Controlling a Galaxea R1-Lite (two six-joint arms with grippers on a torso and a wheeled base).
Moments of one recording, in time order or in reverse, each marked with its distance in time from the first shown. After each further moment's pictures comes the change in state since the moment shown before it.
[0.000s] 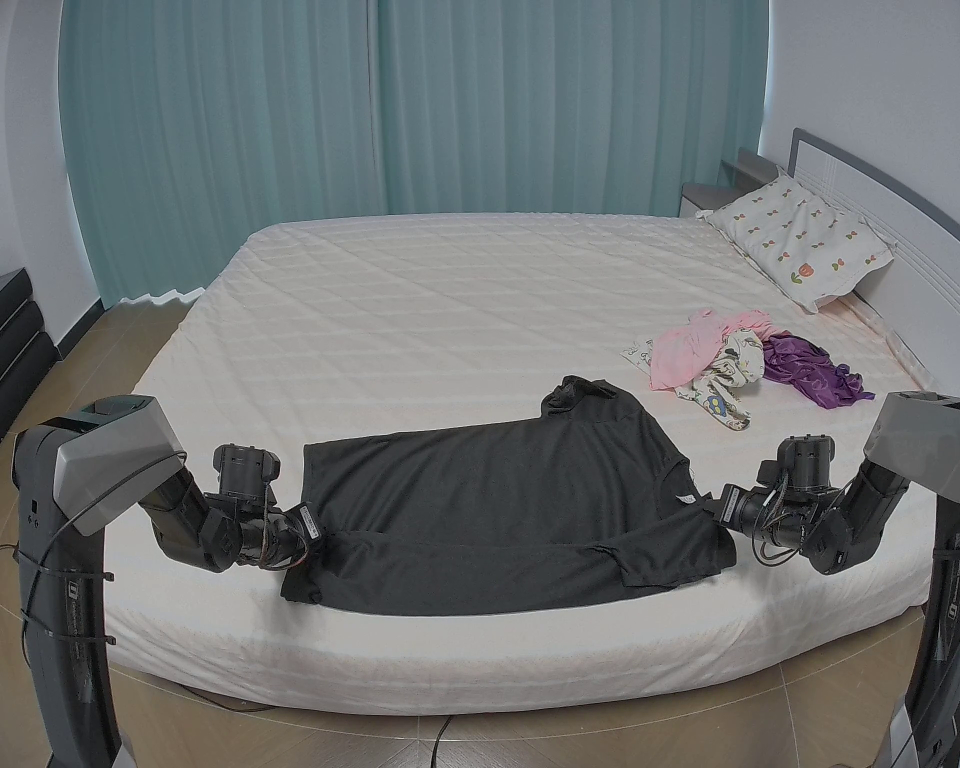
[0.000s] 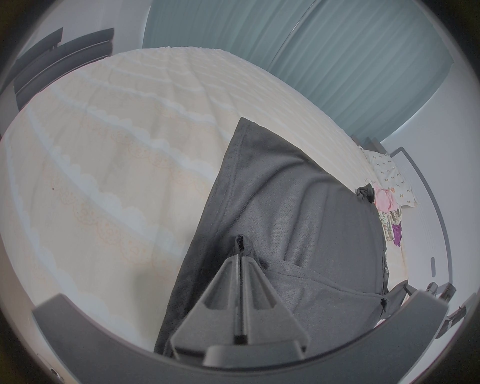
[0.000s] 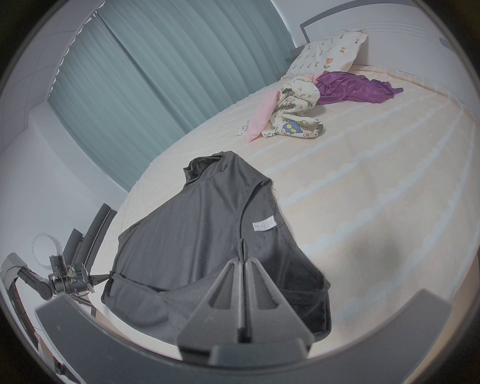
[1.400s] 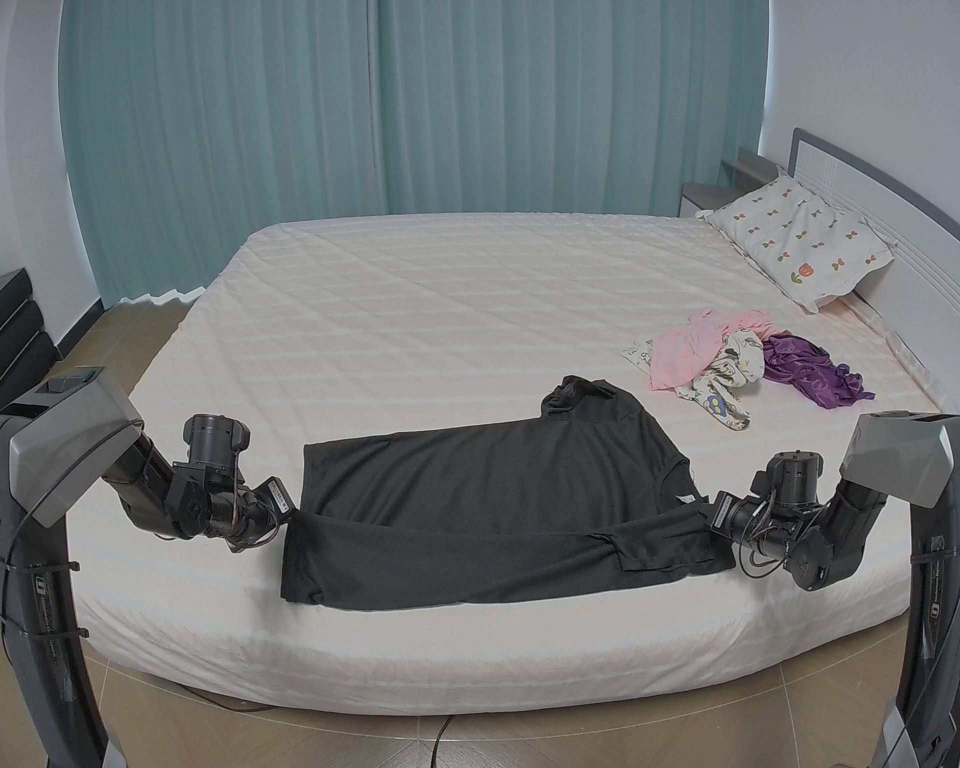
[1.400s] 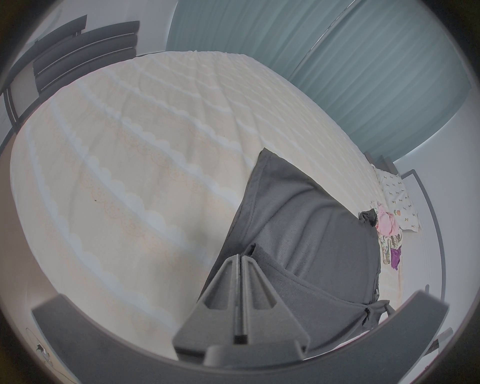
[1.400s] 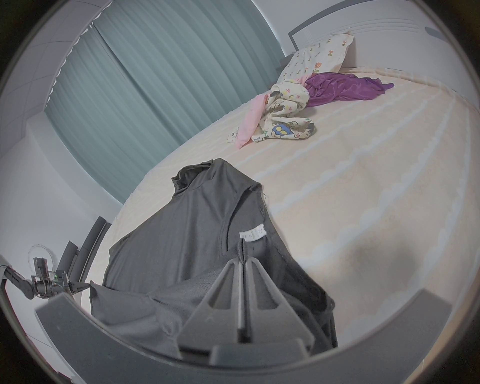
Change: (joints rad) left arm 0.065 -0.118 -0.031 0.184 0.015 -0.069; right arm 0.003 0.122 -0.025 -0.156 -0.053 0.056
